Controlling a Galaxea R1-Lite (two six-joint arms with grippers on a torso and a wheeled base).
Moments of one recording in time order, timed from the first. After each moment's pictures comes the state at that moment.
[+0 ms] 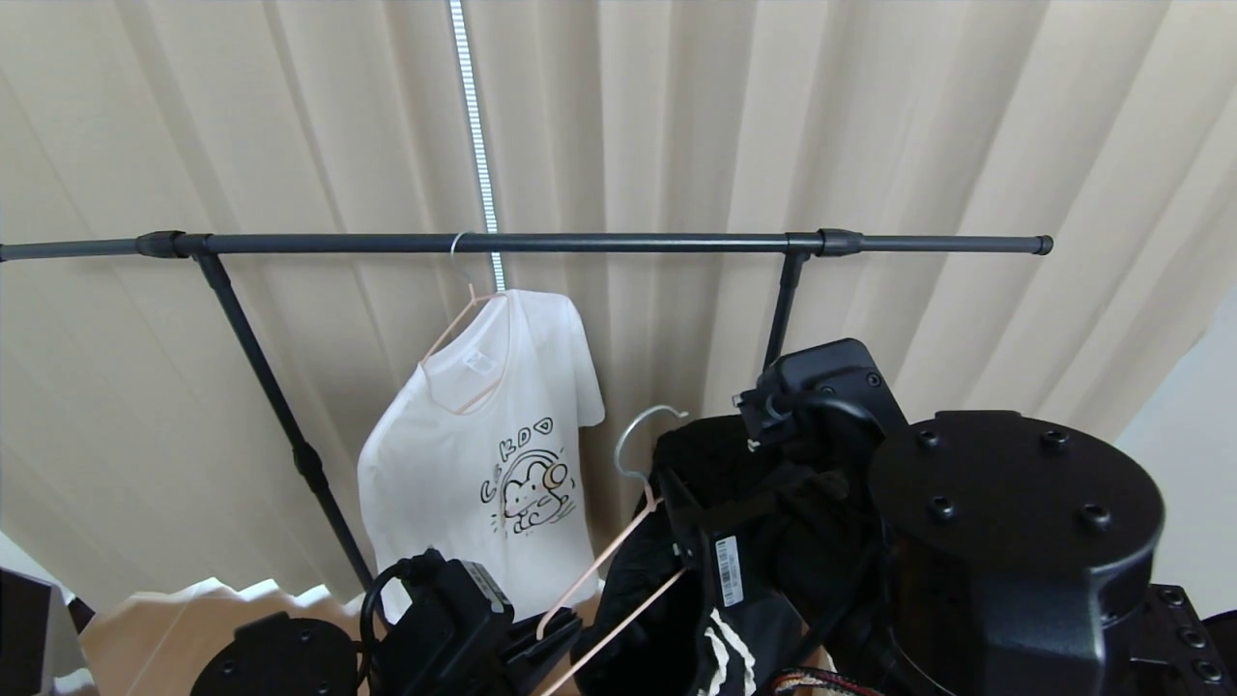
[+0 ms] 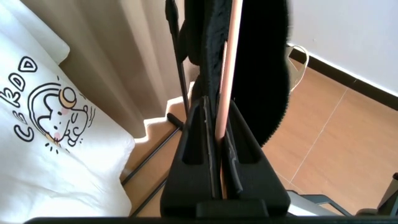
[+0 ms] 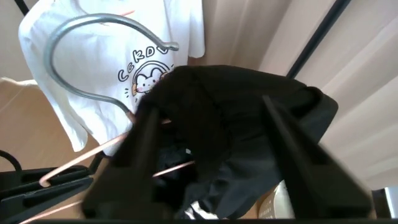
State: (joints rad) left arm -0.84 1.89 -0.04 -1.57 0.05 0.08; right arm 1.12 1.67 -0.83 -0.48 -0.84 0.20
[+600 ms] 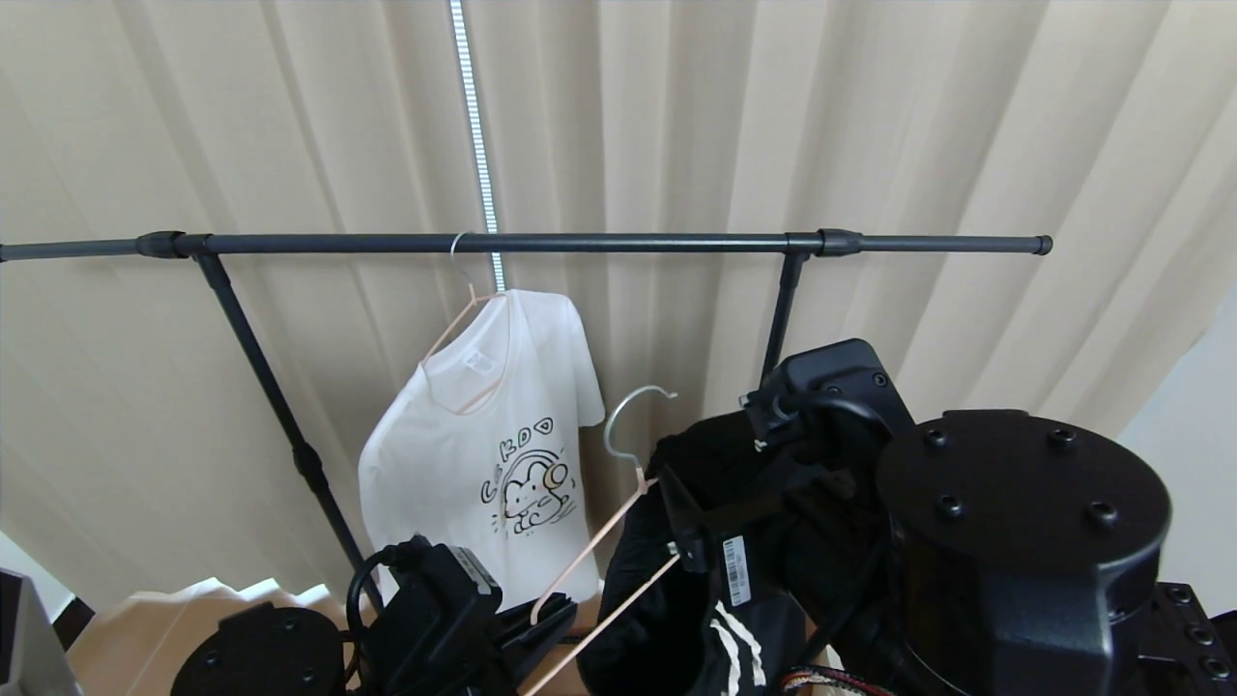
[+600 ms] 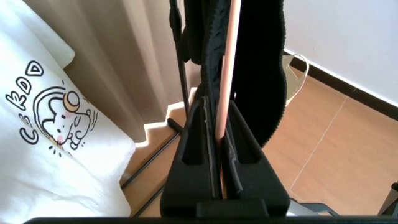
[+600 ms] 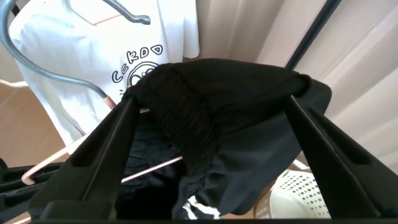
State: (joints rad) left arm -0.82 1.87 -0.05 -1.57 0.05 0.07; right arm 1.11 1.66 -0.83 -0.47 -0.84 0.19
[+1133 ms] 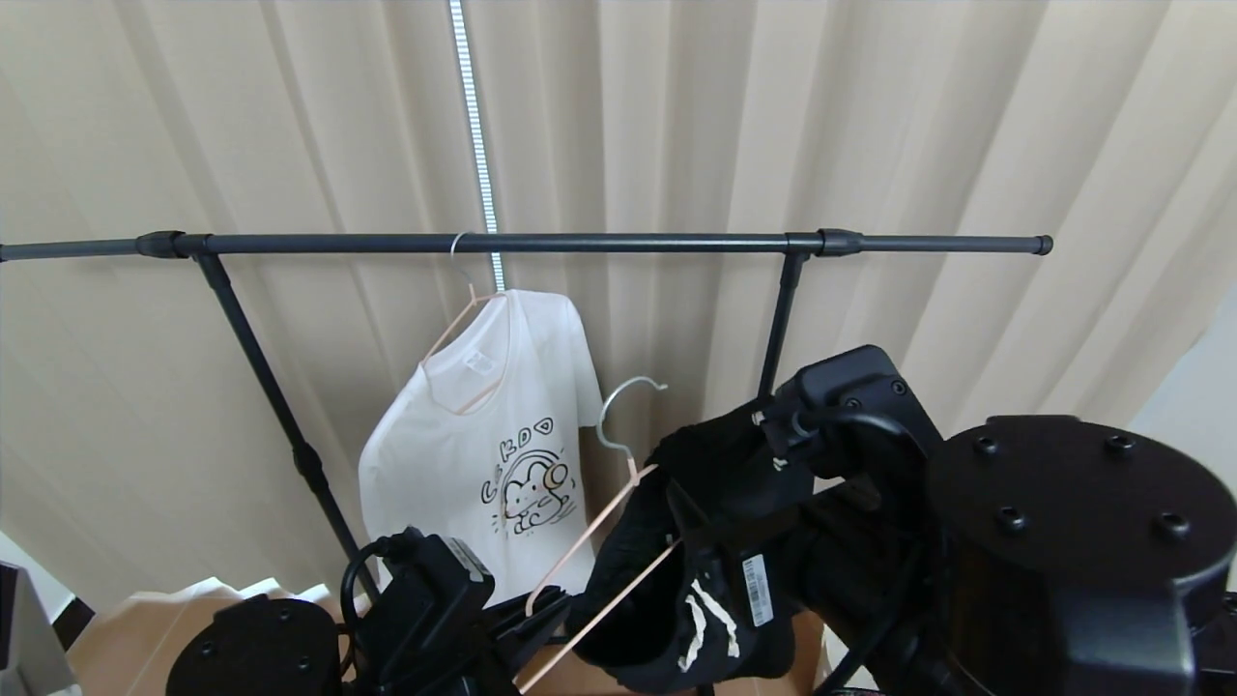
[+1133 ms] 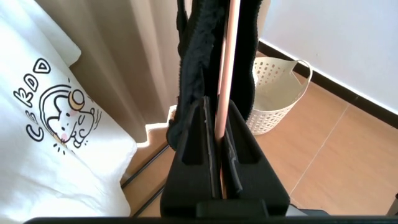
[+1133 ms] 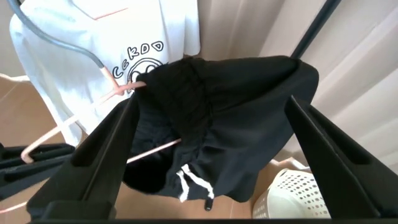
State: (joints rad) left arm -0.79 1.87 -0.05 -1.57 0.04 0.06; right arm 1.11 1.61 -0.79 -0.45 -0.78 0.14
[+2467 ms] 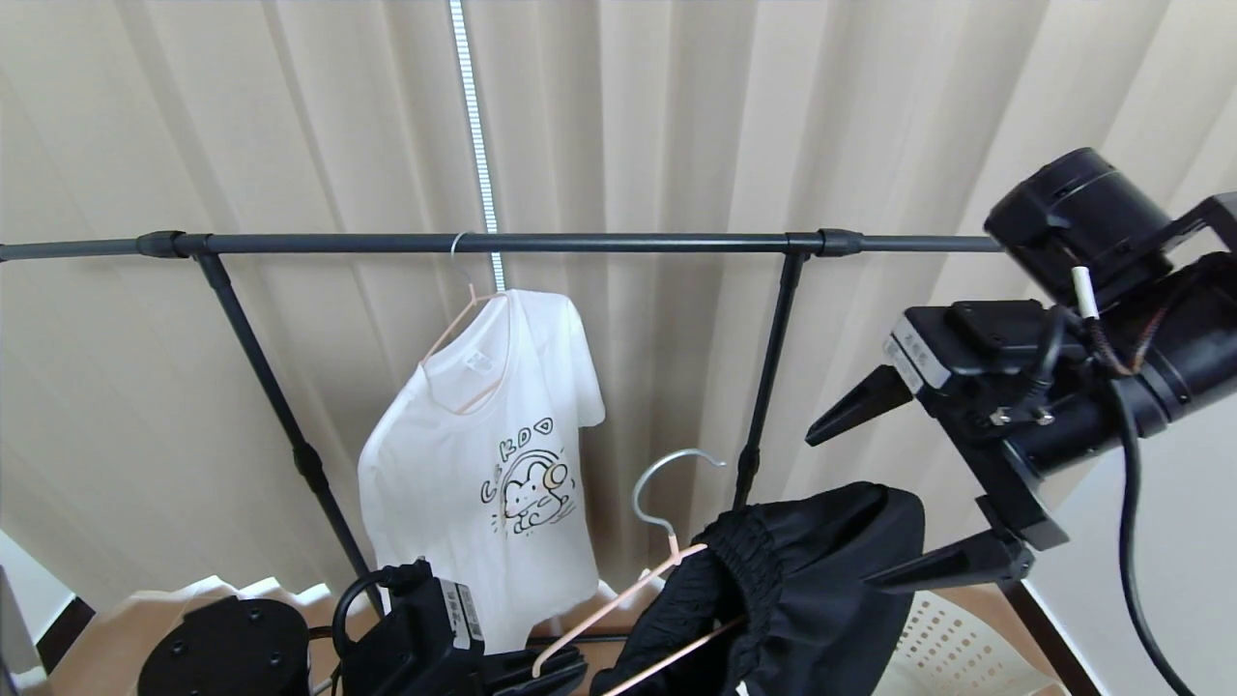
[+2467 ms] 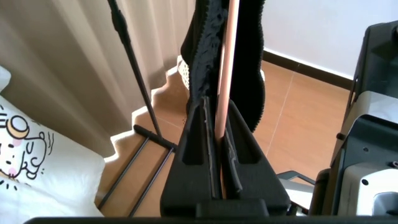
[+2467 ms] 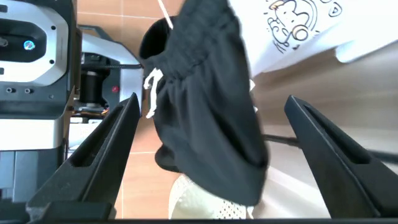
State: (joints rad) left arm -0.75 1.85 0.00 -1.57 -0.31 0.14; right arm 0.44 1.70 -1.51 0.90 0.55 -1.04
